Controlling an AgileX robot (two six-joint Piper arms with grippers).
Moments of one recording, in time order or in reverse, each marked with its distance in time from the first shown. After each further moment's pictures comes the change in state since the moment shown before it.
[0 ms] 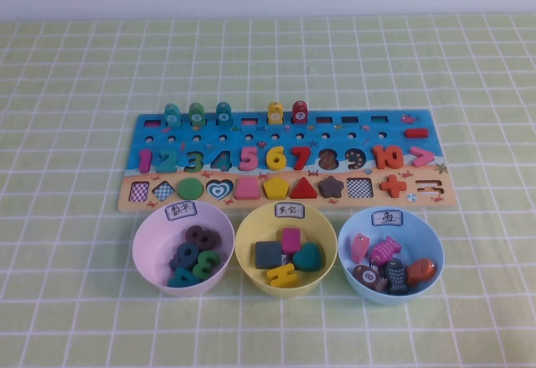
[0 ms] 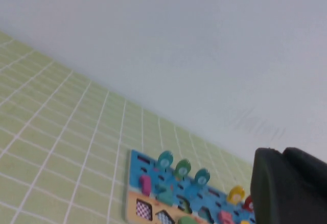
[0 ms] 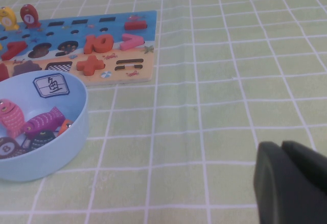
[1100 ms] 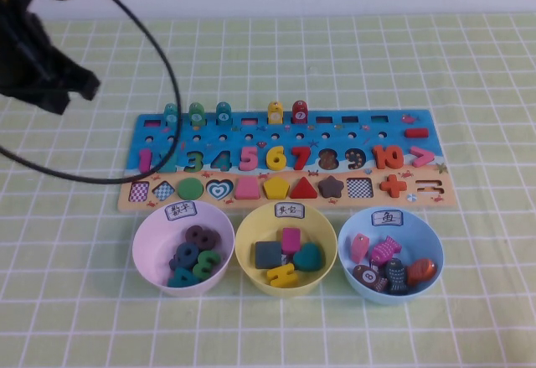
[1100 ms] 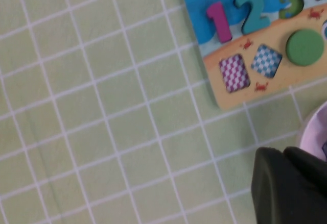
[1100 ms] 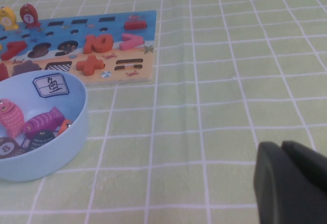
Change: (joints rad) right arm 0.000 0.000 0.000 0.000 0.000 0.000; left arm -0.096 1.601 -1.582 0.235 1.209 0.581
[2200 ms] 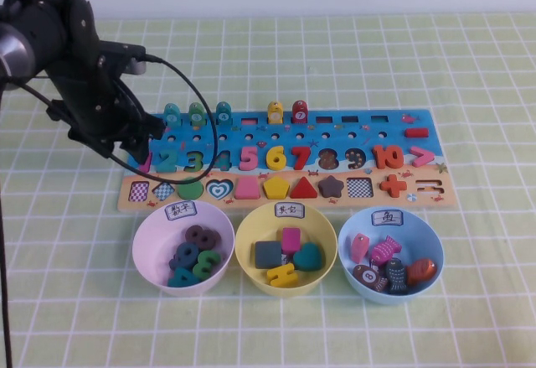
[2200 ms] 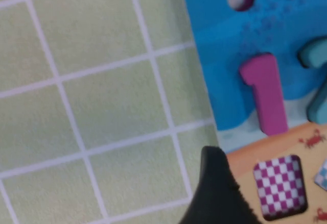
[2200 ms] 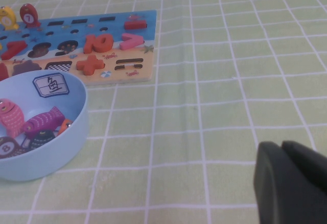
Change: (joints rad) right arm 0.000 0.000 0.000 0.000 0.000 0.000; left arm -0.003 0.513 -0.168 -0.055 -0.138 -0.080
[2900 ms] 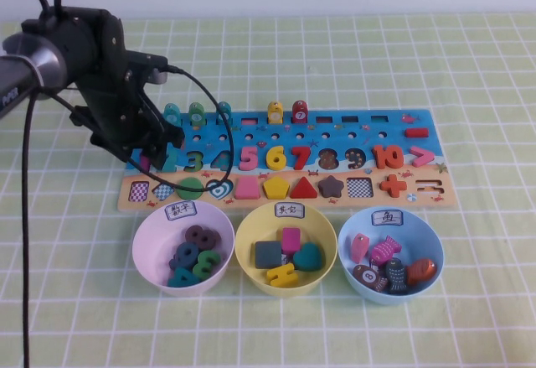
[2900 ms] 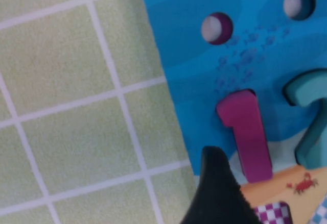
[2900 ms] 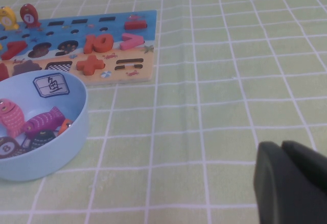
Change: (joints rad) right arm 0.000 0.000 0.000 0.000 0.000 0.000; left arm -0.045 0.055 -0.009 0.038 -0.062 -0.047
